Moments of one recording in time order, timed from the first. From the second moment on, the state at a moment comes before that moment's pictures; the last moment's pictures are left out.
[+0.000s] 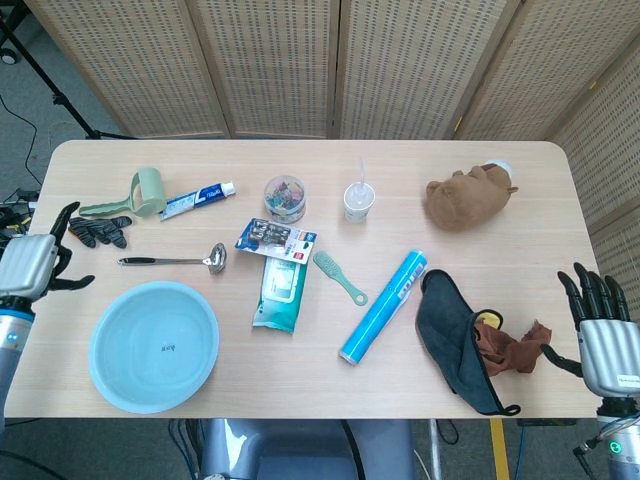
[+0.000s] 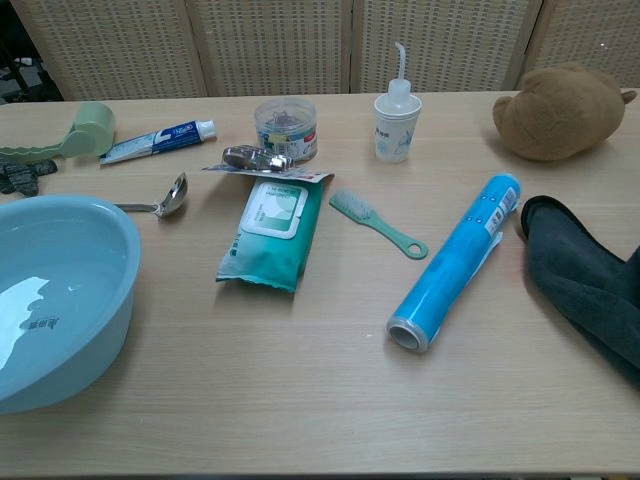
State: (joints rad) left arm -0.41 -1.12 -0.25 -1.47 1.19 1.01 -0.07; right arm 0.09 -1.08 0.11 -1.72 -1.48 1.53 -0.16
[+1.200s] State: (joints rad) left arm -0.73 -1.67 -0.22 -0.61 1.08 0.54 -0.11; right arm 0.10 -1.10 0.13 -1.69 -1.37 1.48 -0.24
